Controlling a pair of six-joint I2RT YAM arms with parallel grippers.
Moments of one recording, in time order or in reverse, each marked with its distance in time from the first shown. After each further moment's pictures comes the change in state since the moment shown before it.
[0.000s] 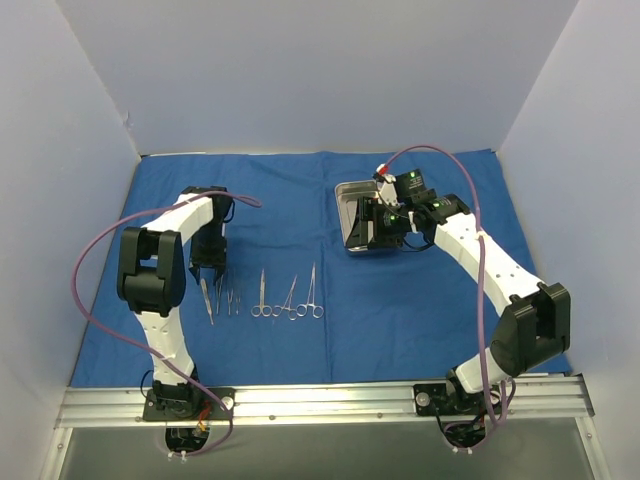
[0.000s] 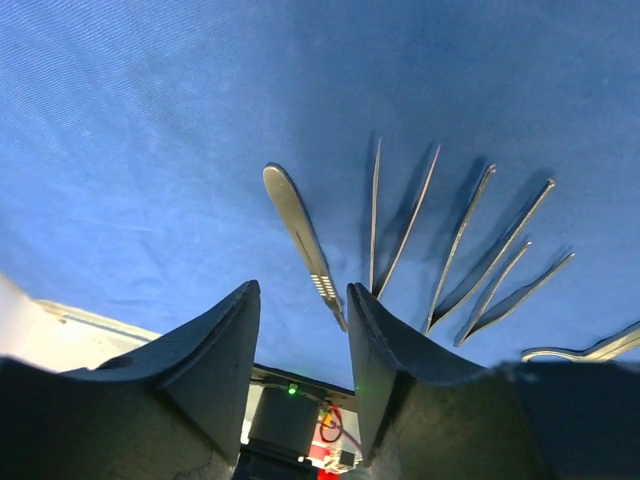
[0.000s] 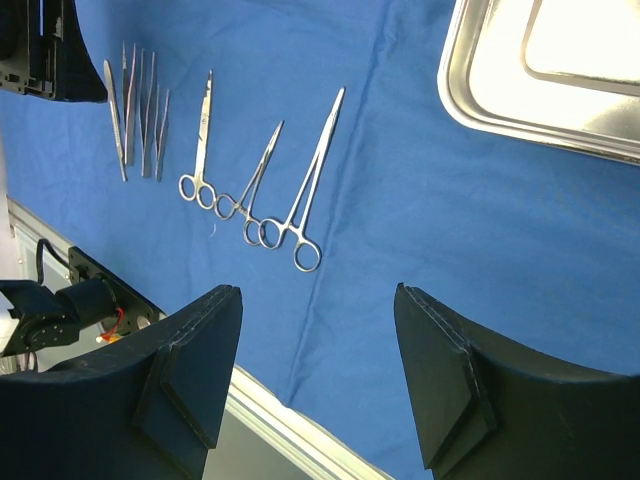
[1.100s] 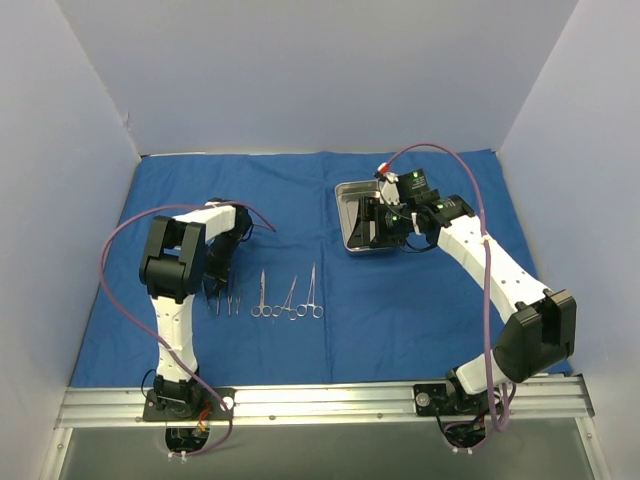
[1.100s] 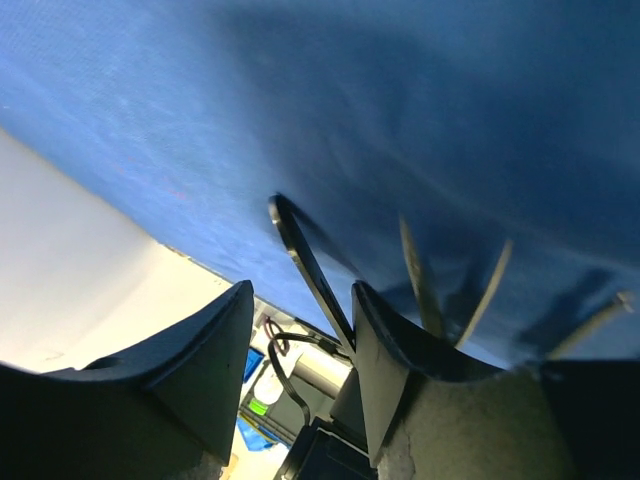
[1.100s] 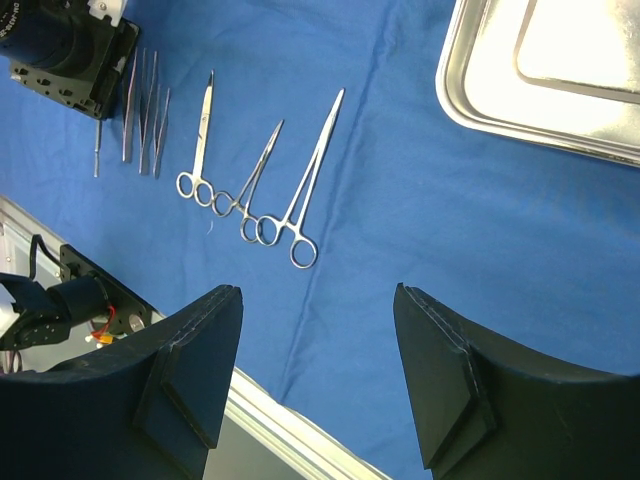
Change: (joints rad) left arm -0.084 0.176 -0.004 -0.081 -0.229 0.029; right arm 0.006 -0.034 0.005 -0.018 0.019 -0.023
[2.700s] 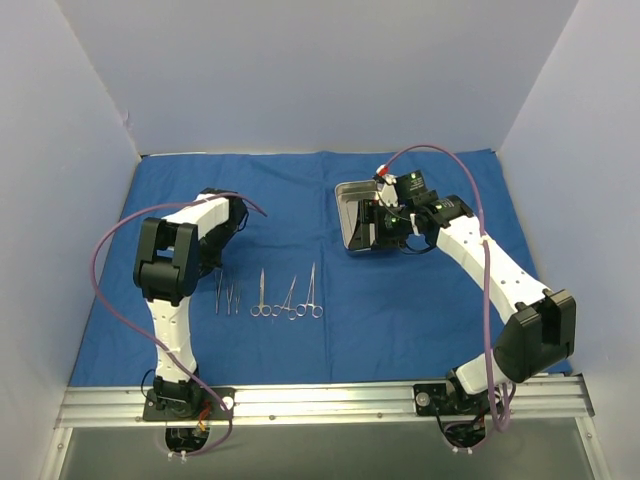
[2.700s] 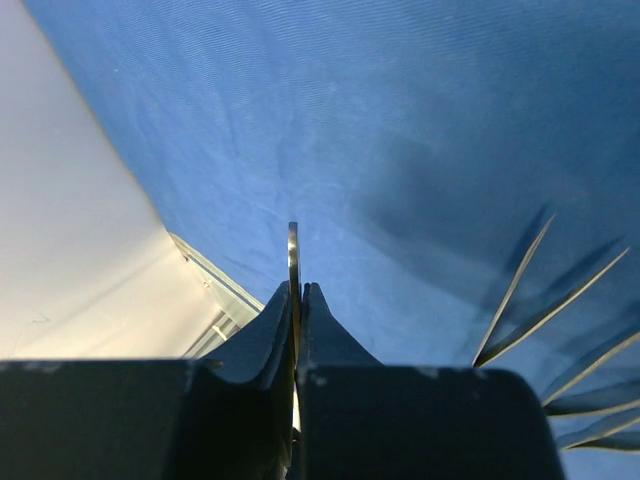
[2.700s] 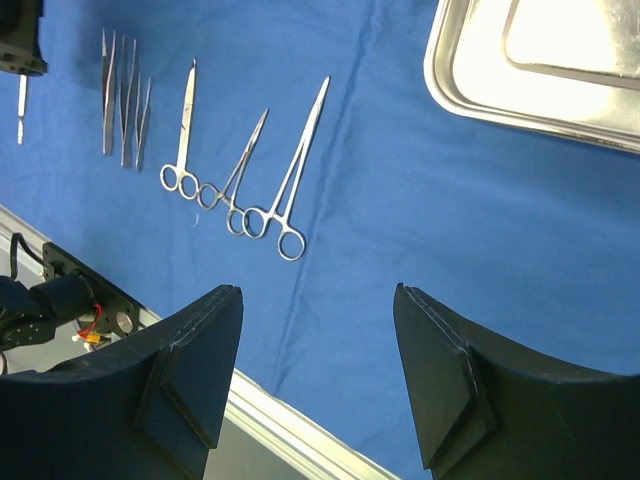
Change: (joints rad) left arm 0.026 -0.057 0.064 -0.036 -0.136 -0.150; right arm 0.013 -0.001 0.001 -0.029 0.035 -0.008
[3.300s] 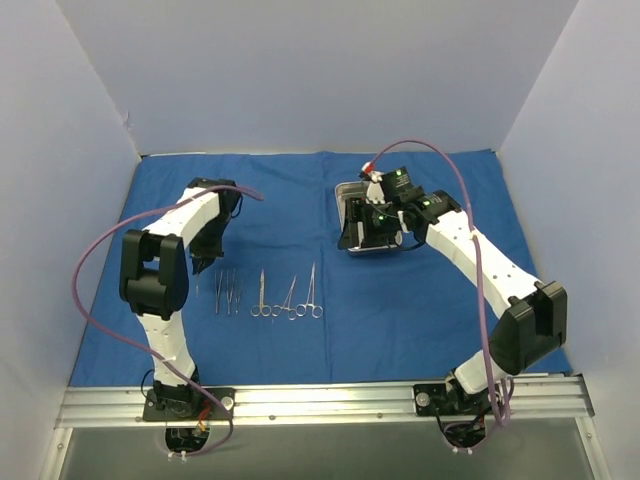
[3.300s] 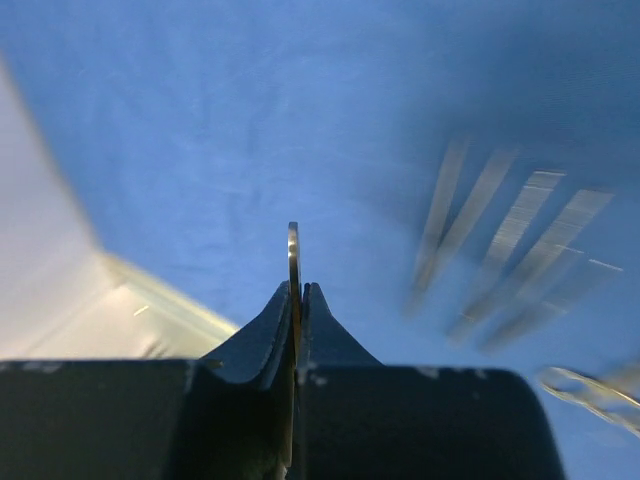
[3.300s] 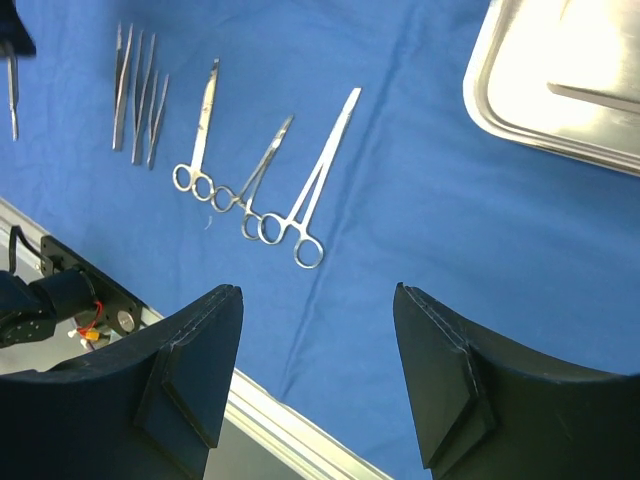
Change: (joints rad) left arm 0.007 -0.164 0.050 0.026 0.177 -0.004; right arm 0.084 0.068 0.090 -0.013 0.037 0.008
